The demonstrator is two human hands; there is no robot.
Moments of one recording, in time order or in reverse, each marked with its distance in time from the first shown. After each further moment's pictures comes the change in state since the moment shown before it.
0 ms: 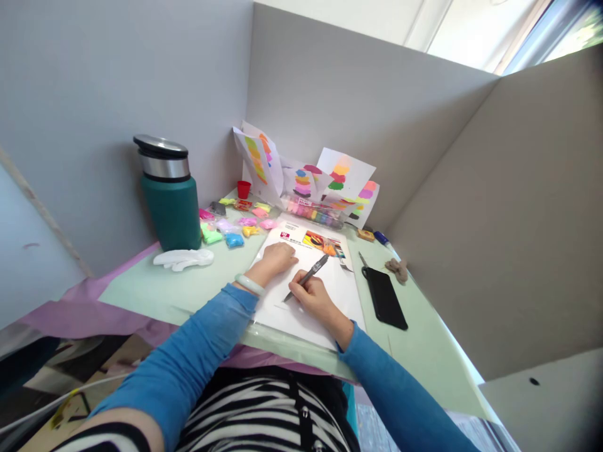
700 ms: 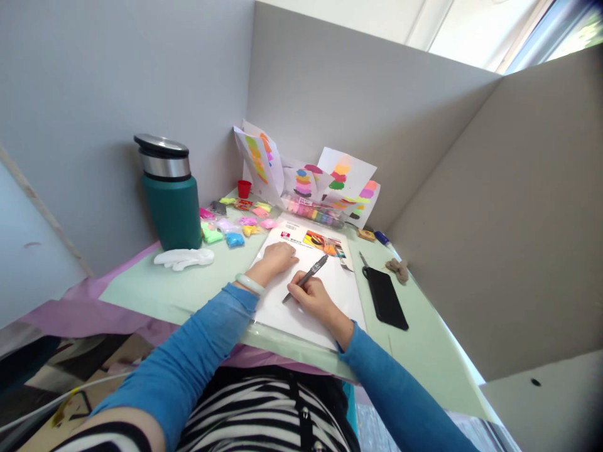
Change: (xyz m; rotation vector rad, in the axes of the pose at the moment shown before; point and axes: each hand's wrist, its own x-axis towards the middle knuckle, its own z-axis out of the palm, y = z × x) left_hand 0.000 -0.001 0.001 0.003 0.022 0.020; right_hand -0.001 -0.004 -0.001 0.015 -0.071 0.009
